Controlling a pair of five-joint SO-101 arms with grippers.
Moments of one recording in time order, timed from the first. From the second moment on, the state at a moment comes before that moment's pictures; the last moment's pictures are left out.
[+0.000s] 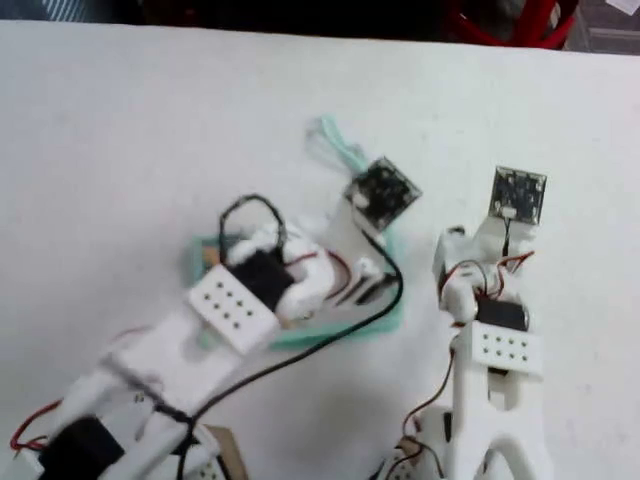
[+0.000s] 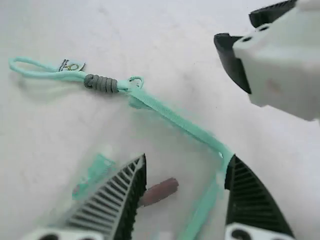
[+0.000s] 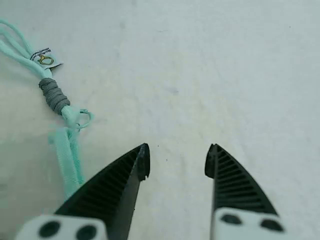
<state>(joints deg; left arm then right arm) 37.8 -24.8 31.2 54.4 -8.4 9.0 -44.5 66.6 28.2 0.6</state>
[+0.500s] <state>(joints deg) 0.3 -39.3 12.4 71.9 -11.1 9.0 -44.5 65.8 29.1 0.6</state>
